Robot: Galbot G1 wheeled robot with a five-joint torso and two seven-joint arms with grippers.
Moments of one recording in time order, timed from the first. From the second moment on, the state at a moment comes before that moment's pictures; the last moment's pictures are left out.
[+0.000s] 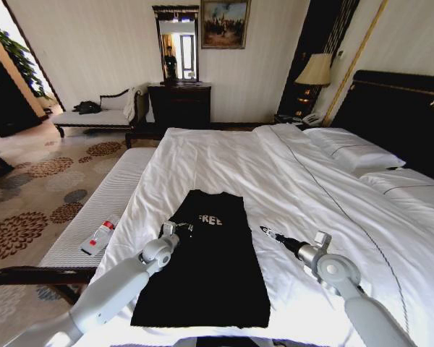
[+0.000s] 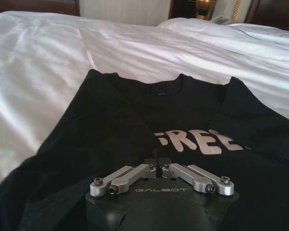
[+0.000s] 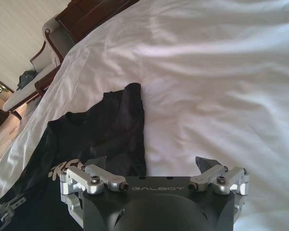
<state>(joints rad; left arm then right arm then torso) 0.77 -0.99 0.25 -1.61 -0.85 0.28 -0.27 -1.37 0.95 0.61 1.95 1.30 -0.57 0.20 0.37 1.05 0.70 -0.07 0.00</state>
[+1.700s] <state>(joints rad) 0.54 -1.13 0.09 -1.29 -1.00 0.29 -0.22 -1.04 0.81 0.49 1.71 1.34 -0.54 0.10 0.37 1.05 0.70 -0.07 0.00</state>
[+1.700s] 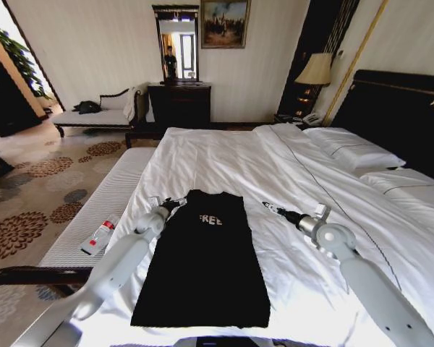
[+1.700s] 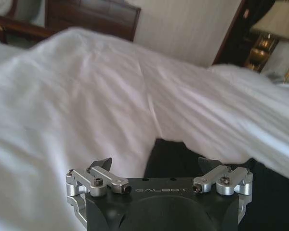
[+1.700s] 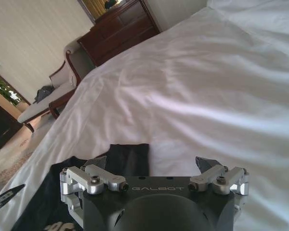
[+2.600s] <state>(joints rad) 0.37 -1.36 0.04 -0.90 -1.04 0.30 -0.12 -0.52 1.00 0.09 1.08 1.22 -0.49 -0.12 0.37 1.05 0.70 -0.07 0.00</state>
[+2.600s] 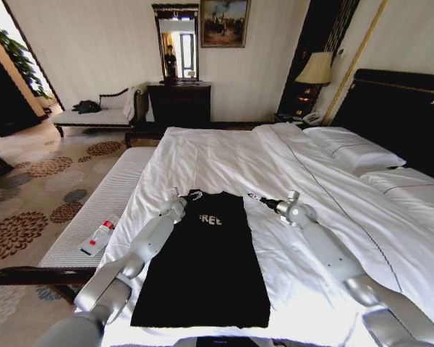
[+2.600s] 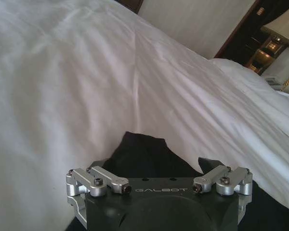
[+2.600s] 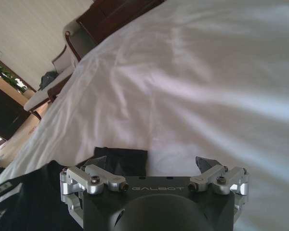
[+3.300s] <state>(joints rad) 0.35 -1.37 0.02 -0.82 -0.95 0.27 -0.06 -0.44 1.17 0.05 0.91 1.16 -0.47 -0.15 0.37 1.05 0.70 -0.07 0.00</state>
